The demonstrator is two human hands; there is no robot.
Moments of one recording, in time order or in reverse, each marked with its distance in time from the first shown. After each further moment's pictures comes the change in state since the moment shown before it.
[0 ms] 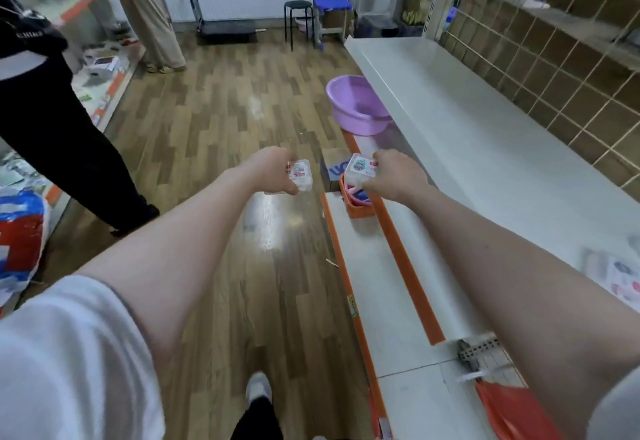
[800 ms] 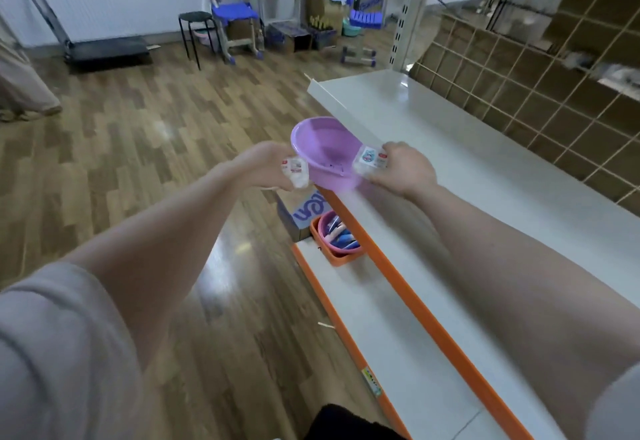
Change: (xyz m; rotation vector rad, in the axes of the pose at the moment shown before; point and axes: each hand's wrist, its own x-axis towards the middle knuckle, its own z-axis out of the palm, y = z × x) left_hand 0.329 -0.097 -0.086 -0.032 -0.040 0.367; right_hand 0.281 -0.017 -0.013 -0.025 0.184 0.321
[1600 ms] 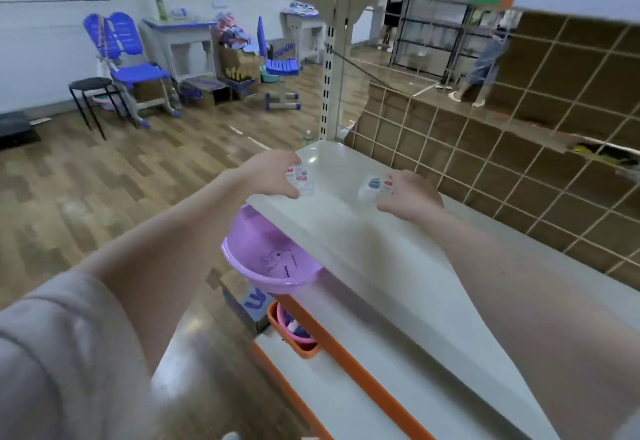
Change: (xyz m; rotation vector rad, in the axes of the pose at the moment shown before) left_hand 0.298 0.054 -0.047 0.101 -0.013 0.324; right_hand 0.181 0.102 -0.040 -0.012 0.069 0.360
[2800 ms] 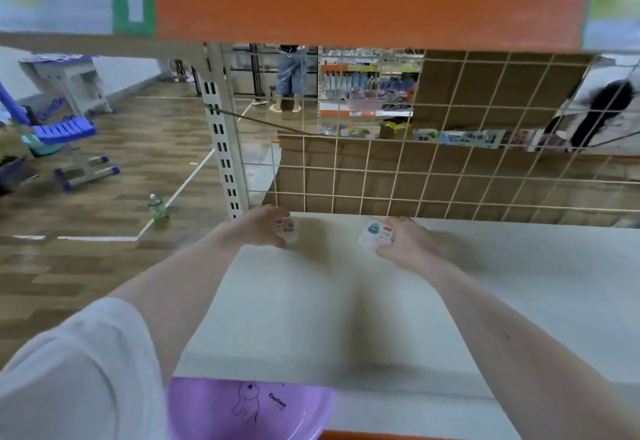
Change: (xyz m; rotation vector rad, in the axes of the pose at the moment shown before) left_hand 0.247 -0.013 0.057 0.101 -0.284 0.588; right_hand 0.047 0.010 0.043 0.039 0.184 0.681
